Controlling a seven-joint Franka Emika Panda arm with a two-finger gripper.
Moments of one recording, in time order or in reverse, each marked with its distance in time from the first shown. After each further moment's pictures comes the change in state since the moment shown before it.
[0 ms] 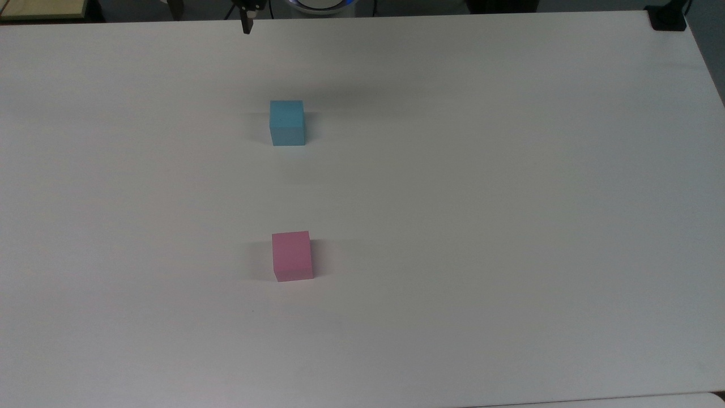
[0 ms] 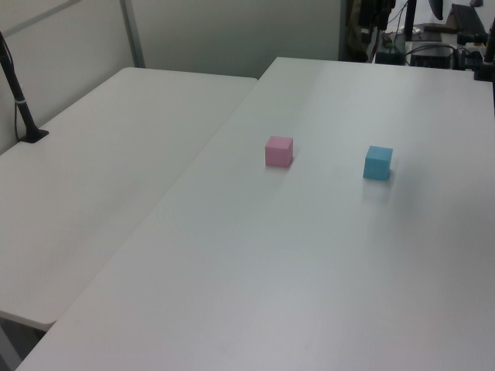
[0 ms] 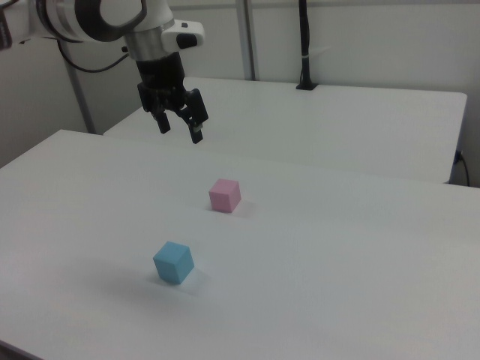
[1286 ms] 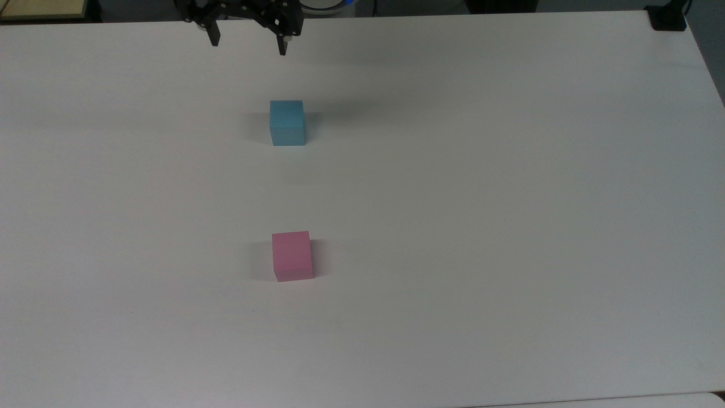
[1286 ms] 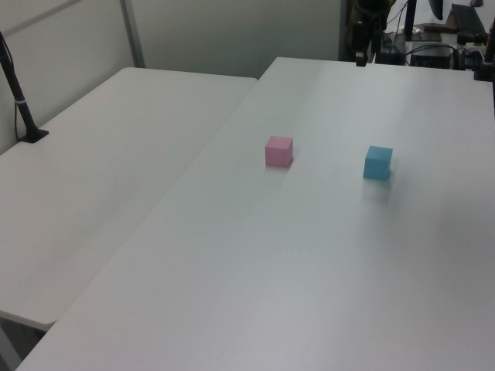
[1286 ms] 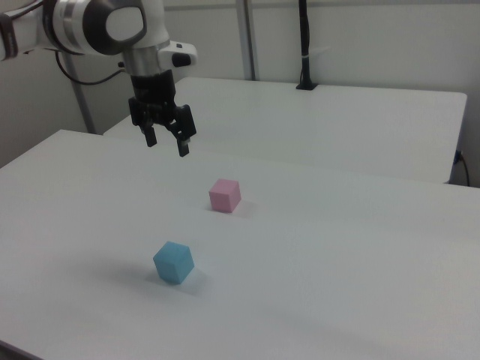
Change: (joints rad) arm 0.039 0.055 0.018 -0.010 0.030 -0.032 -0.001
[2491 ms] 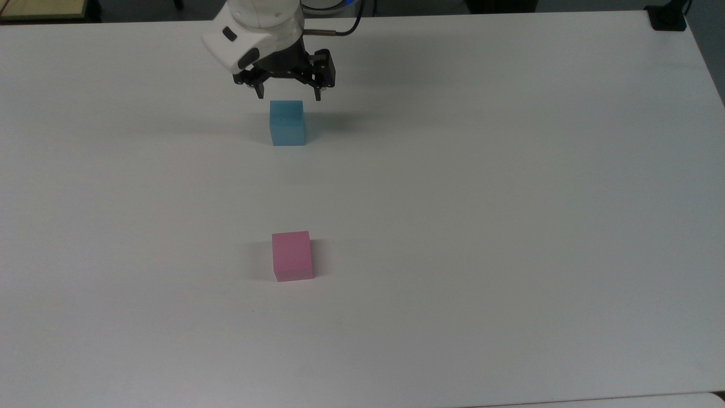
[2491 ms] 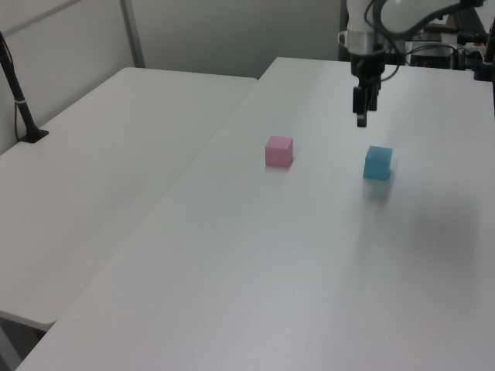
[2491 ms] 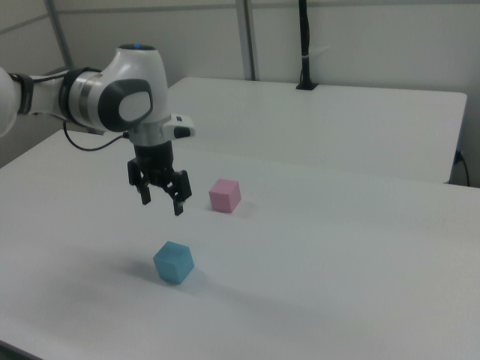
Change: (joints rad) arm 0.050 -0.002 0.001 -0.343 0.033 0.275 -0.057
